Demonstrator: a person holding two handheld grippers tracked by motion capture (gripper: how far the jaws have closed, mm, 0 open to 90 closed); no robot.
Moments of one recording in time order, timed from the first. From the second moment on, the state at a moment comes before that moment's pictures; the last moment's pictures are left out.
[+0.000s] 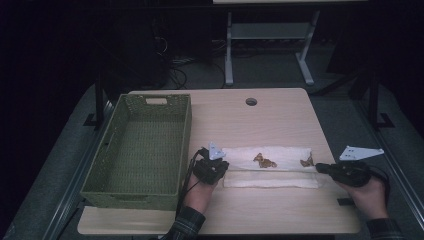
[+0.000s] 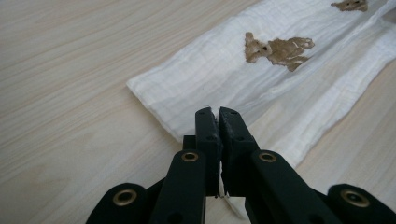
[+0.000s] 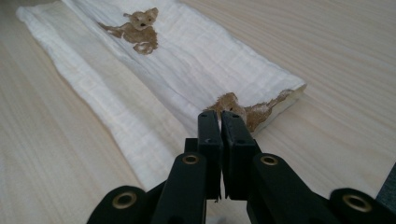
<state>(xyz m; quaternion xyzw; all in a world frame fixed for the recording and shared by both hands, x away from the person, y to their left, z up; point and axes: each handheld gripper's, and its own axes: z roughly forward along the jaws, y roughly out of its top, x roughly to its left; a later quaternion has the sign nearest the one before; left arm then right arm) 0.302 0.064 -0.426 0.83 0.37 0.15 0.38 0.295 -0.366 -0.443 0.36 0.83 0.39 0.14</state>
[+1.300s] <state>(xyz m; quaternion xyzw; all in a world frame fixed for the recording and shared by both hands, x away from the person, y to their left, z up) 0.308 0.055 -0.428 0.85 0.35 0.12 0.37 0.301 -0.361 -0.446 0.36 0.84 0.39 0.12</state>
